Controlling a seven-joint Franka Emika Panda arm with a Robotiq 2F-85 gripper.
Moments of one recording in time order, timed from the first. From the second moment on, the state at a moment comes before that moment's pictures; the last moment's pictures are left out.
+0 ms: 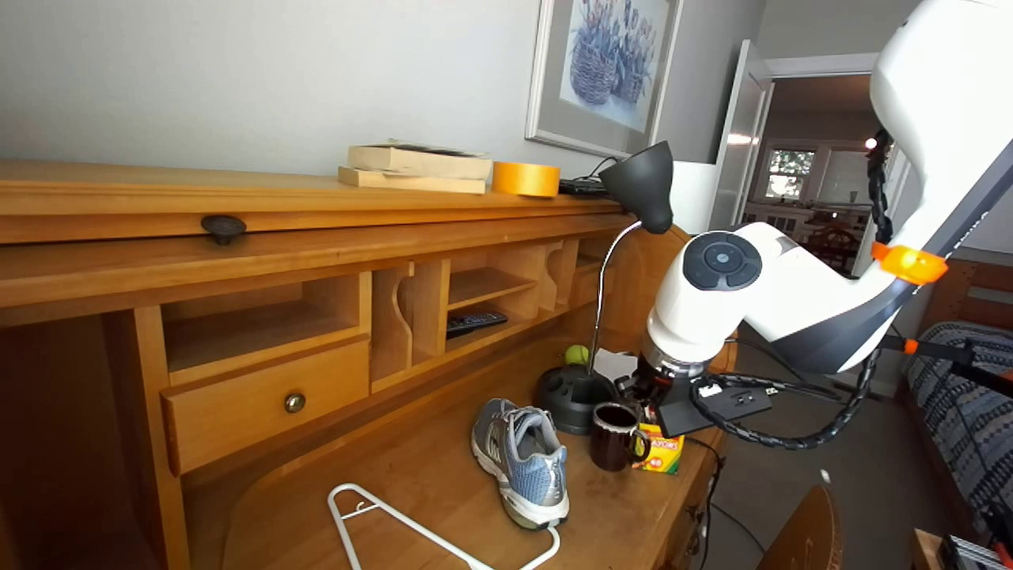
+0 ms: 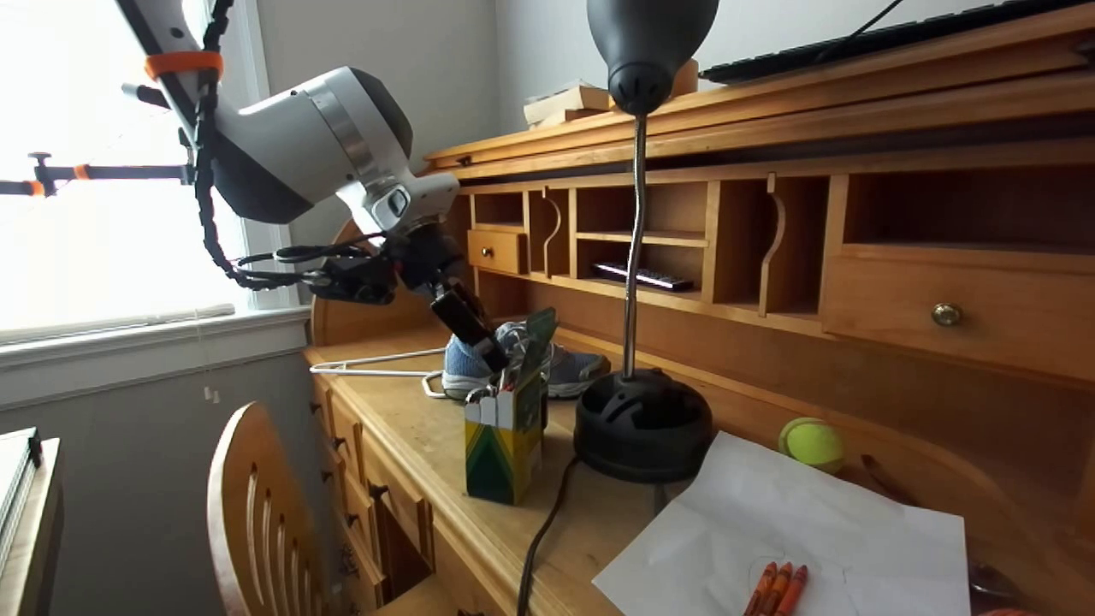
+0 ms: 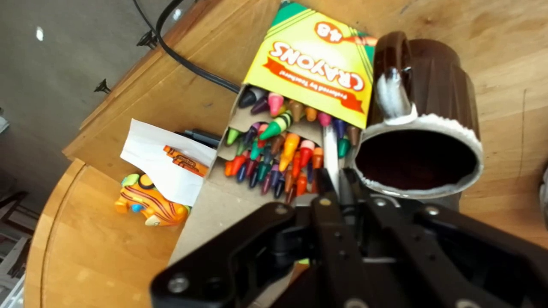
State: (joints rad) arm -0.09 0.14 -0.10 -2.50 -1.45 2.60 1.83
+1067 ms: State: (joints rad) arm -0.07 0.15 -0.08 -2.50 -1.50 2.53 1.94
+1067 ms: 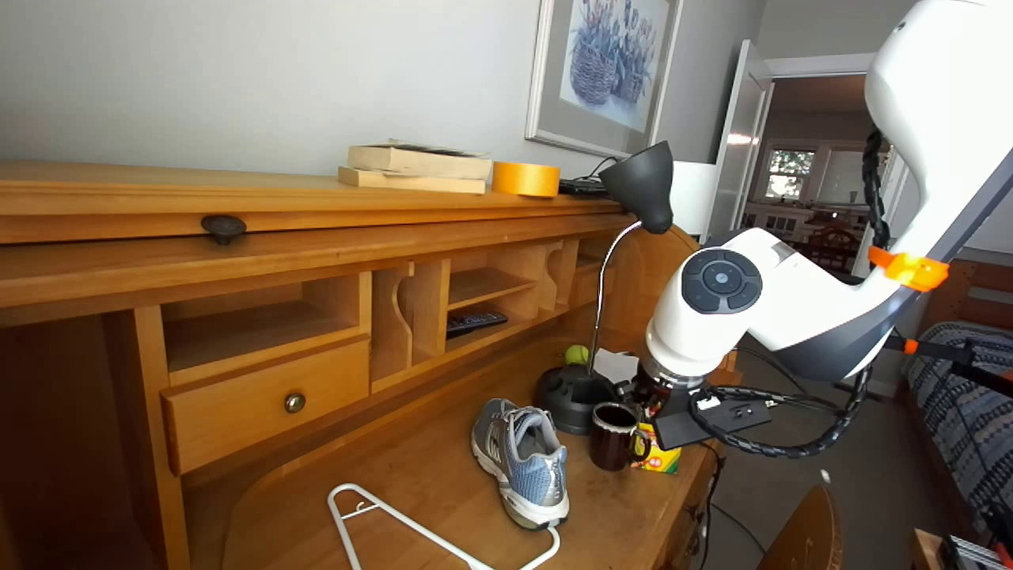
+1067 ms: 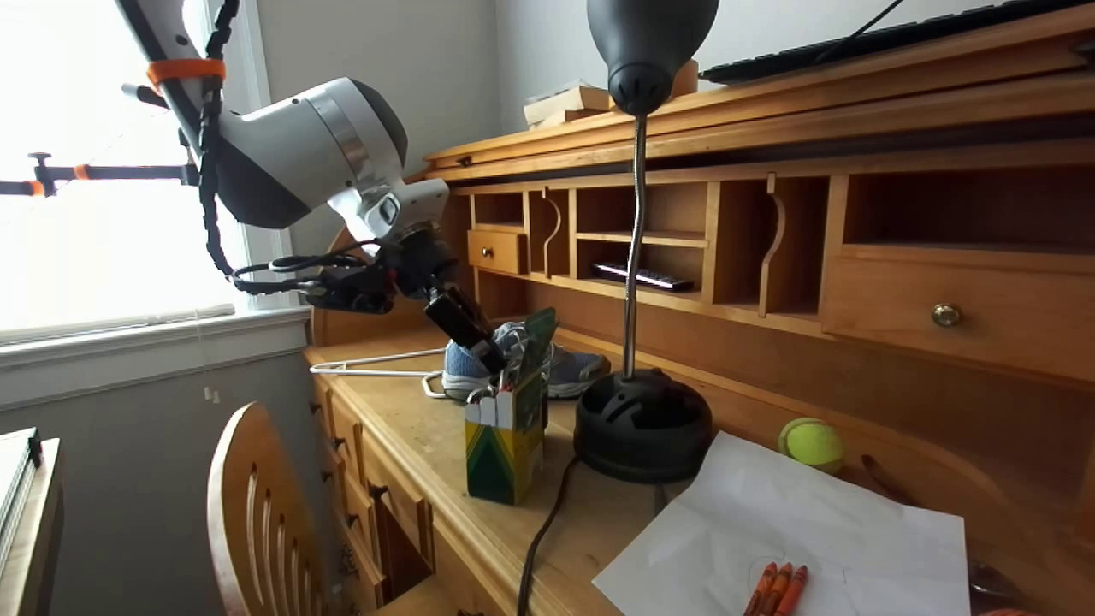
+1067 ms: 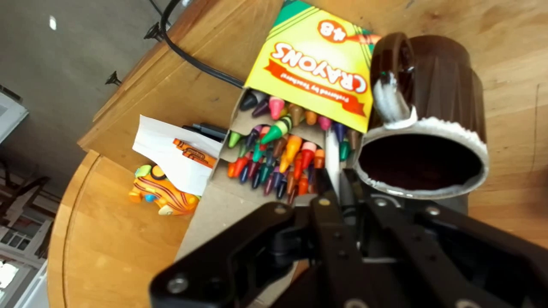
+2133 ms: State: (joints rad) arm -0.07 0.10 -0.08 -2.53 -1.50 2.52 1.94
